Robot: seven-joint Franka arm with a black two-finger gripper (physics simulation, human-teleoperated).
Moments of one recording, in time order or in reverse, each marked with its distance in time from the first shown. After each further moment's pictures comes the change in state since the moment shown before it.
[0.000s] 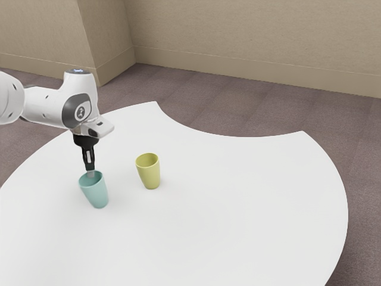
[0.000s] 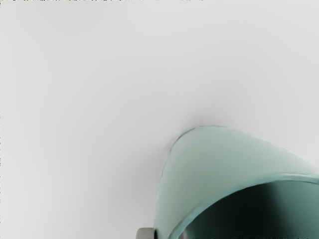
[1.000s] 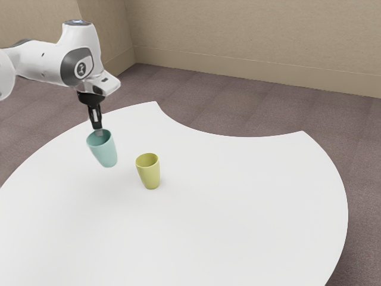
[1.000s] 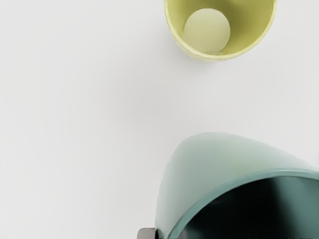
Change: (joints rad) arm -0.068 -0.072 0.000 0.223 0.014 -0.149 -0.026
